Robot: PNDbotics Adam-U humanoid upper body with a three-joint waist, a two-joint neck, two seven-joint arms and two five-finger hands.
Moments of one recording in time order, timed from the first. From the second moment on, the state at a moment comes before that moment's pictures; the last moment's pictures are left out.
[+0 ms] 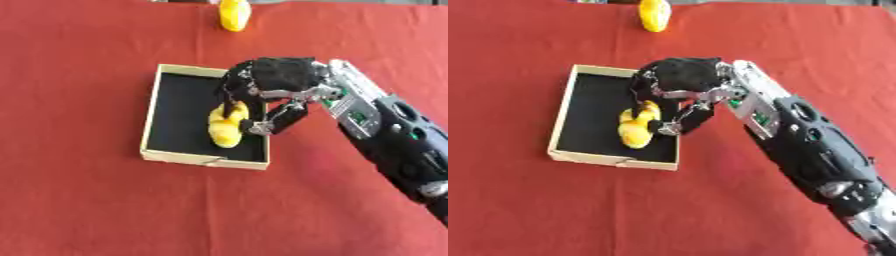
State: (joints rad) left arm -0.32 0.41 0.15 -1.98 -0.02 -0.30 0.40; right arm -0.83 -0.57 0.38 -1.41 0.67 -0.81 0.33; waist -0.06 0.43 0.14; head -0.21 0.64
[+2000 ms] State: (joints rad) left arm -0.32 0.40 0.15 -1.98 -0.01 -0.29 0.39; right arm -1.23 -0.38 0.05 -0.95 0.83 -0.63 0.32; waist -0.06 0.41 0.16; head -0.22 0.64
